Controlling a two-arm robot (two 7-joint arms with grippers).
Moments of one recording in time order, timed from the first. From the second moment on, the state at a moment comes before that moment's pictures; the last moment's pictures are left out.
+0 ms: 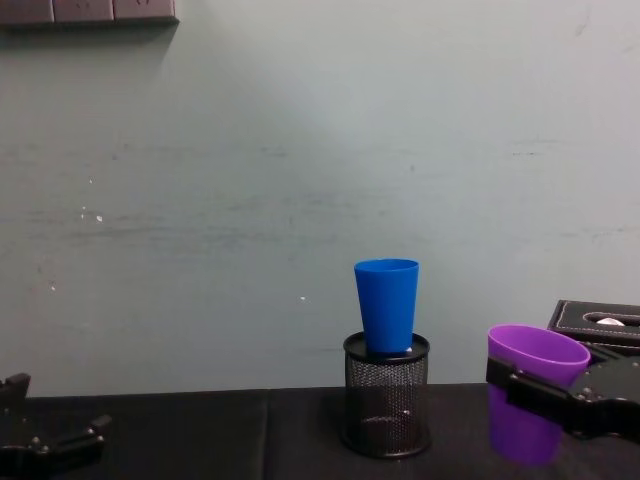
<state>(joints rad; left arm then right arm) -0.20 0.60 0.45 -1.41 -0.25 -0.12 0.03 0.19 0.36 -0.27 -1.34 0.38 -0.24 0.47</state>
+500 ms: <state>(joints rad) -0.20 0.60 0.45 -1.41 -0.25 -0.12 0.03 0.24 0.32 -0.27 -1.28 0.40 -0.23 0.48</state>
